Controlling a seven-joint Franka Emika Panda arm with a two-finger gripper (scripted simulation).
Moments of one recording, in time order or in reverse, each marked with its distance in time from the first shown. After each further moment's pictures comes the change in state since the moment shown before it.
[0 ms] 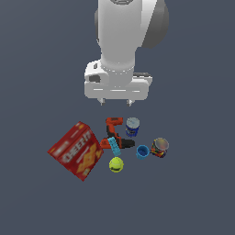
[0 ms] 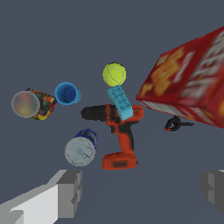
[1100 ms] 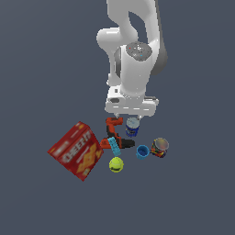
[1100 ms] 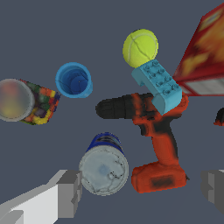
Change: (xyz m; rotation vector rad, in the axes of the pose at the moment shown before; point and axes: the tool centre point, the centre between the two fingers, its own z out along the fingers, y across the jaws) arm -0.017 -0.059 0.106 0.022 0.034 0.086
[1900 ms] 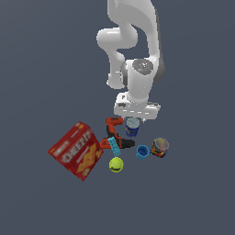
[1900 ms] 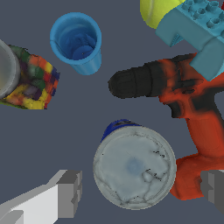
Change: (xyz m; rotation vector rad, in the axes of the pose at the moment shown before) arm -0.036 -0.030 0.063 0.023 0.018 0.065
